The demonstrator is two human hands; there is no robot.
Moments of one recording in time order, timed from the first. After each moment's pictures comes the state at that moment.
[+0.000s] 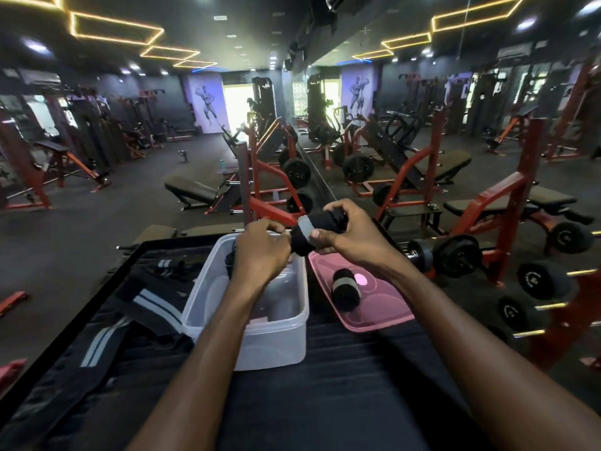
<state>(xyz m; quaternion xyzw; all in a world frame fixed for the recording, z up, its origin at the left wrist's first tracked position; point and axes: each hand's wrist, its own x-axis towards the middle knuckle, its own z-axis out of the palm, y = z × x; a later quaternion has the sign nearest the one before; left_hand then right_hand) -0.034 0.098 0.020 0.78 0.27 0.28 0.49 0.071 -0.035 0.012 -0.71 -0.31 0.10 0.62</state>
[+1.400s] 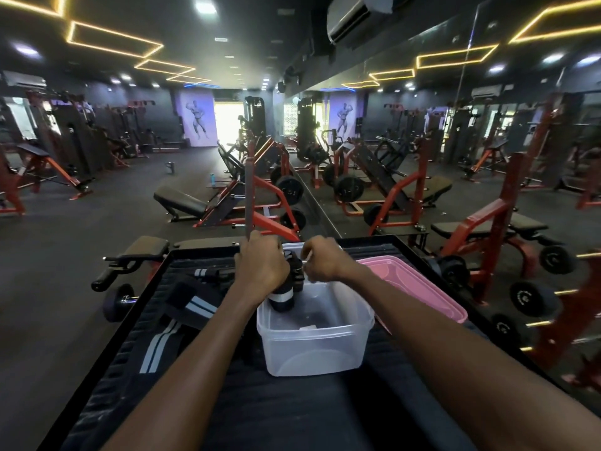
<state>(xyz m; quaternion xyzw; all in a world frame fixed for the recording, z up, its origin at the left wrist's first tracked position) -0.072 0.215 0.005 0.93 0.23 0.25 0.14 0.022 0.100 0.004 -0.89 -0.37 0.02 0.26</state>
